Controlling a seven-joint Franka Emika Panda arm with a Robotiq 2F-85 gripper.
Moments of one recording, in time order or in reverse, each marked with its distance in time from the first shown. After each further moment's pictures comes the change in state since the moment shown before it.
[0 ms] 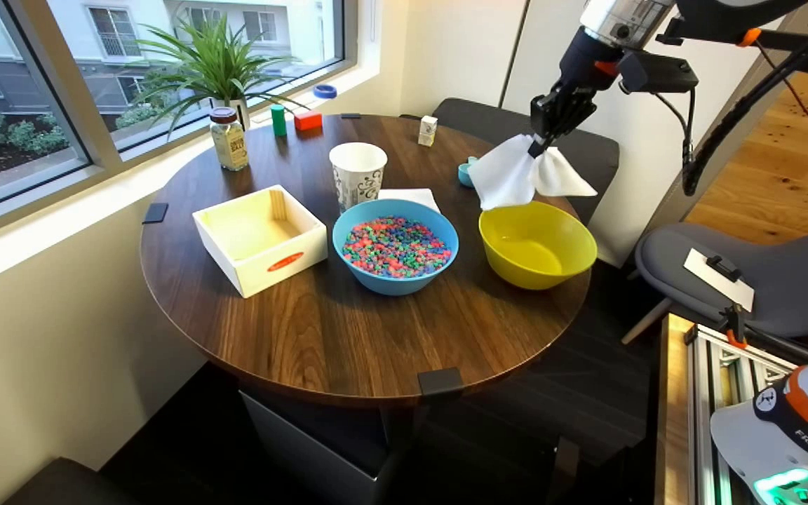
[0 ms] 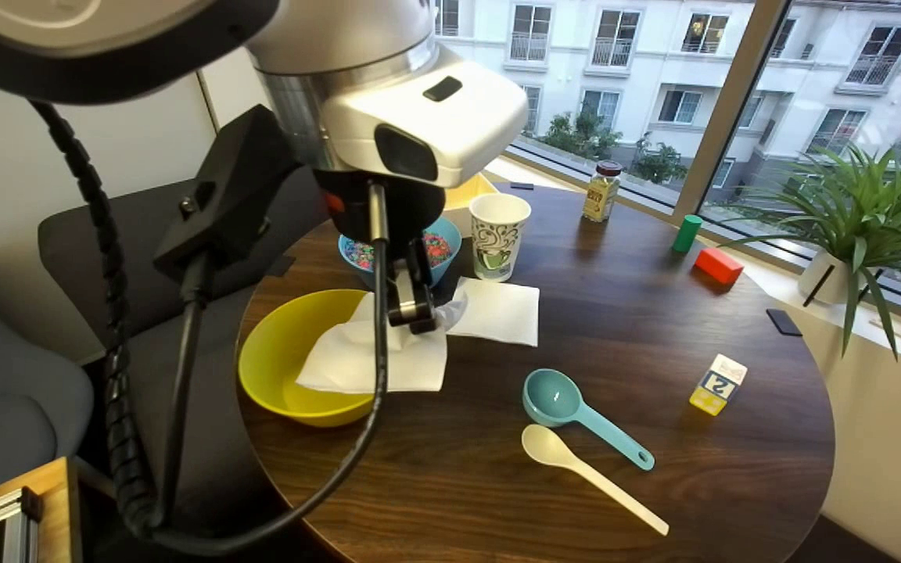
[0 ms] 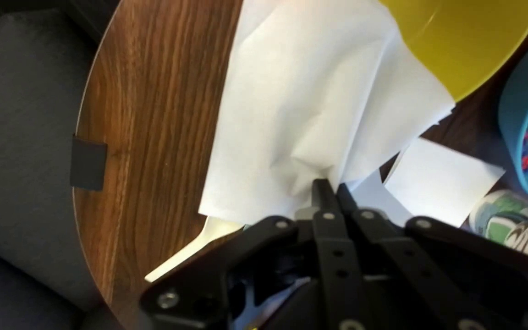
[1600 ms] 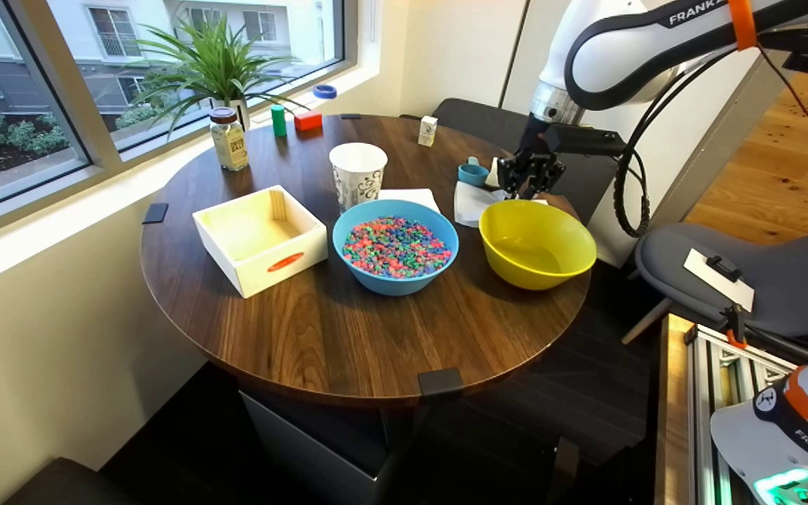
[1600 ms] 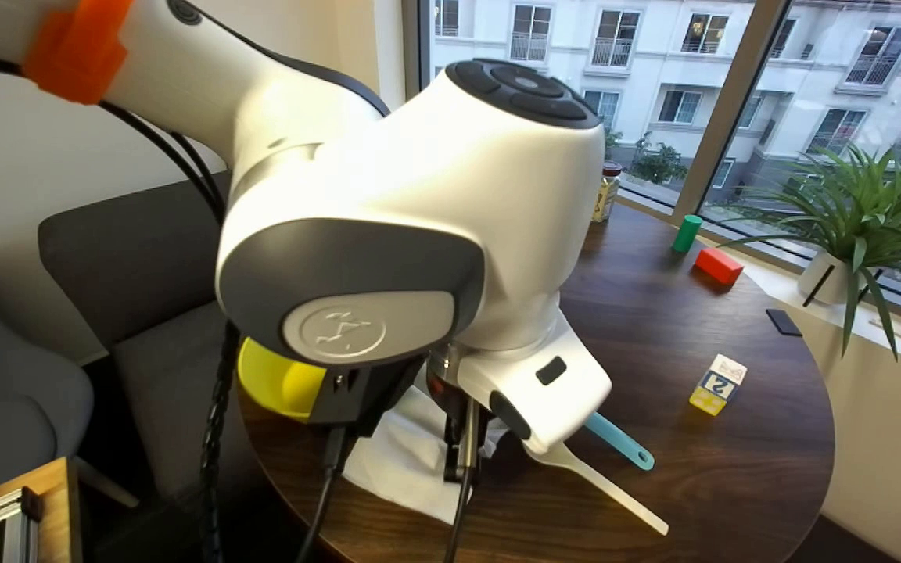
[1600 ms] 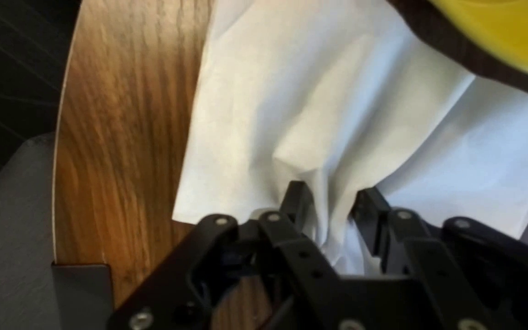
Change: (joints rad) arm -0.069 0.334 -0.057 0.054 0.115 0.090 0.062
